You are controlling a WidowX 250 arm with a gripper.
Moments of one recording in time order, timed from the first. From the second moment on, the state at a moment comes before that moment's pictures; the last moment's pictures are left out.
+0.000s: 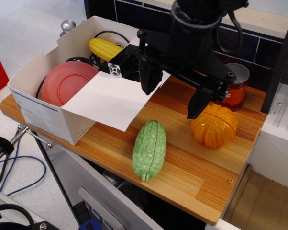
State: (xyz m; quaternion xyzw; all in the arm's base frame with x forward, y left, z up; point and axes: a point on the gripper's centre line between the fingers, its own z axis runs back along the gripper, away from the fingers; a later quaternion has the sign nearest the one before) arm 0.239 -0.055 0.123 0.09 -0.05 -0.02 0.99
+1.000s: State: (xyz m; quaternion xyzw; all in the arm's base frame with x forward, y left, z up) arm 0.241 -0.056 0.062 0.09 -0.08 -0.05 0.99
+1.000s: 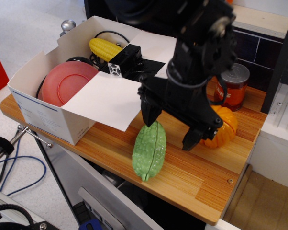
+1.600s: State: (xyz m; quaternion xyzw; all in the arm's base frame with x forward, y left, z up) arm 0.234 -0.040 0.054 0.19 -0.04 -0.08 0.98
